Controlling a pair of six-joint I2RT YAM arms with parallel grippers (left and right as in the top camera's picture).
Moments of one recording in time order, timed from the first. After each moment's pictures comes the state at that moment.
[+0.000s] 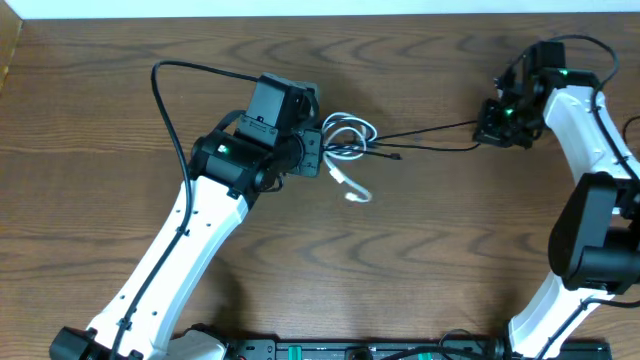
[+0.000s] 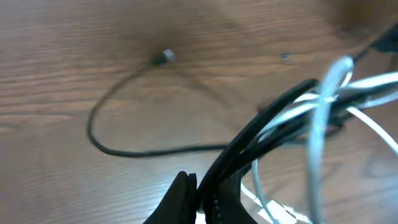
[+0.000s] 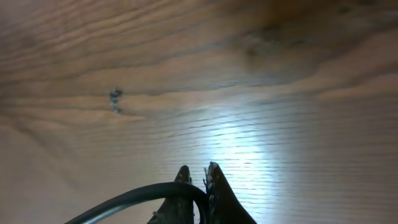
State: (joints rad) left arm -0.45 1.43 1.35 -0.89 0.05 -0.25; right arm -0.11 1.97 1.53 -0.96 -0.29 0.19
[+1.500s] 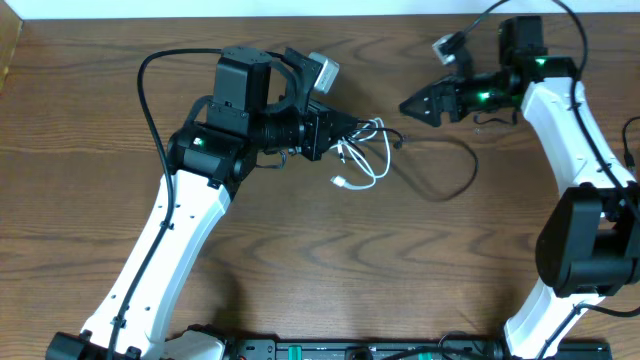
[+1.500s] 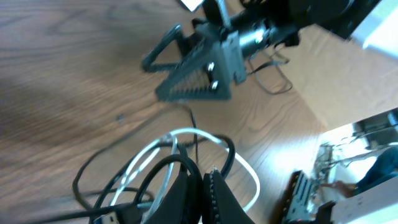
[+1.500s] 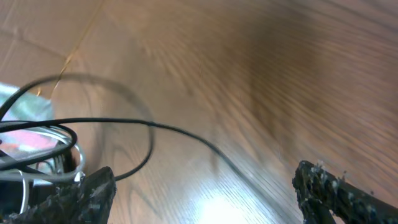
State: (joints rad) left arm -0.34 1.43 1.35 -0.58 0.76 -0.16; right arm 0.05 1.95 1.62 -0.85 -0.95 -0.33
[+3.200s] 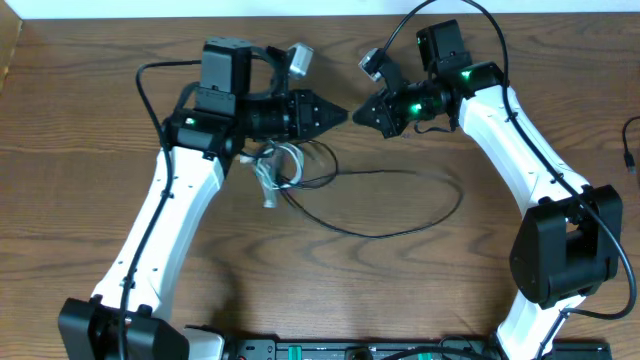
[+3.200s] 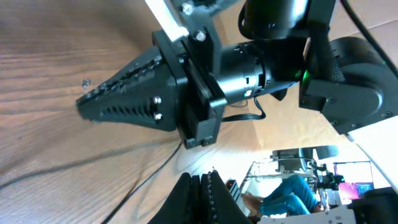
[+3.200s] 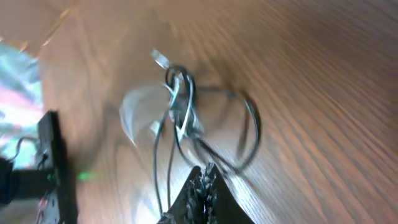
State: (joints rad) left arm -0.22 1.53 1.35 -0.56 0.97 -0.46; right arm 0.30 1.93 1.62 -0.75 -0.76 -0.20
